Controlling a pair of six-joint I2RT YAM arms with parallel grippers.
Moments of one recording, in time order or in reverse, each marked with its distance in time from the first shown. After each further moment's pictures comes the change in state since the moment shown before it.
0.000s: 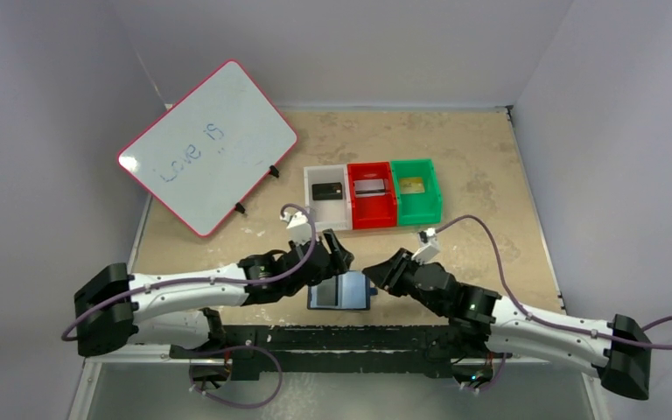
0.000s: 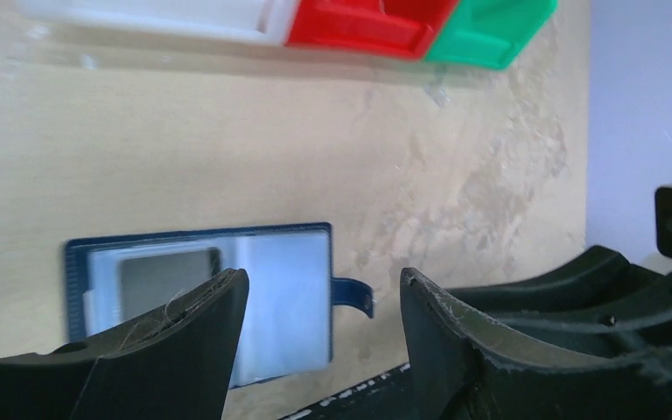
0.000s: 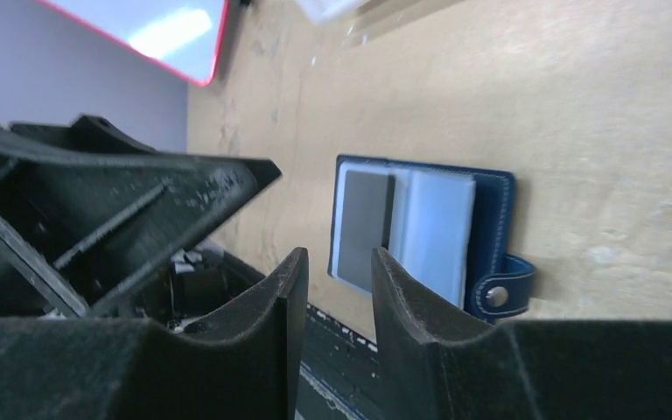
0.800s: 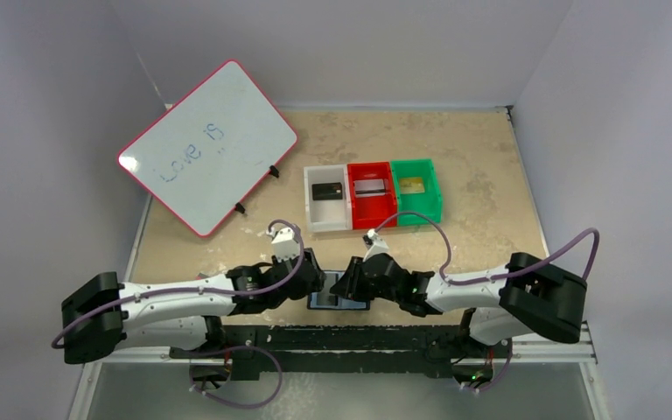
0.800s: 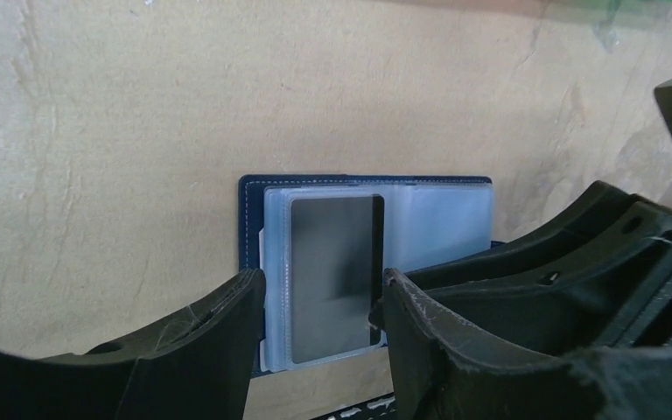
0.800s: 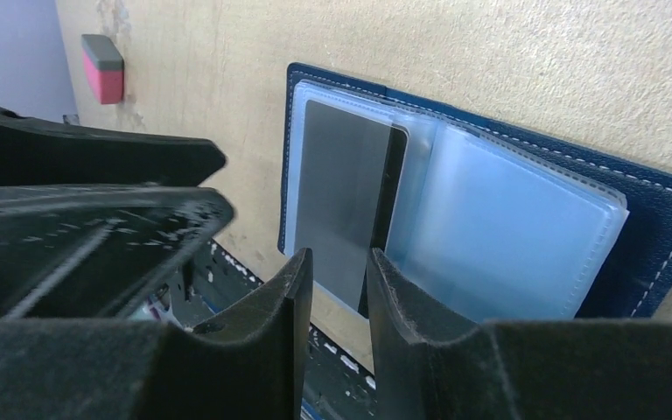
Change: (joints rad) left arm 0.000 -0.164 -0.164 -0.190 -0.059 0.004; right arm 0.000 0.765 0.147 0.427 -0.304 -0.084
